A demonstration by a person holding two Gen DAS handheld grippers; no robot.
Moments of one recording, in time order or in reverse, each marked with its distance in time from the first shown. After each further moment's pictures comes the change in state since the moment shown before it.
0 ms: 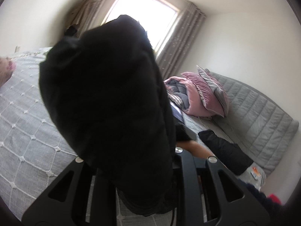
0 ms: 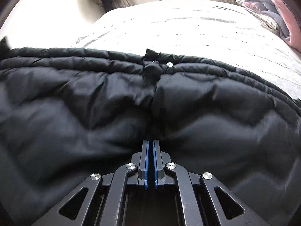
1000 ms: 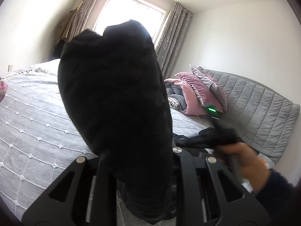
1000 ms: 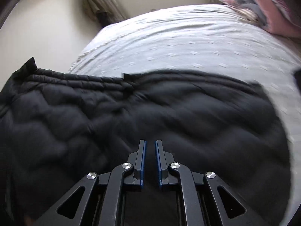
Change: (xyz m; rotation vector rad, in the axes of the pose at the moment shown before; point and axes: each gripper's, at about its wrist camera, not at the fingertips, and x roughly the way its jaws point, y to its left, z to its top) left arm 0.010 -0.013 0.004 0.104 -0.052 -0.012; right arm -0.082 -0.069 -0.033 0.088 -0.061 0.031
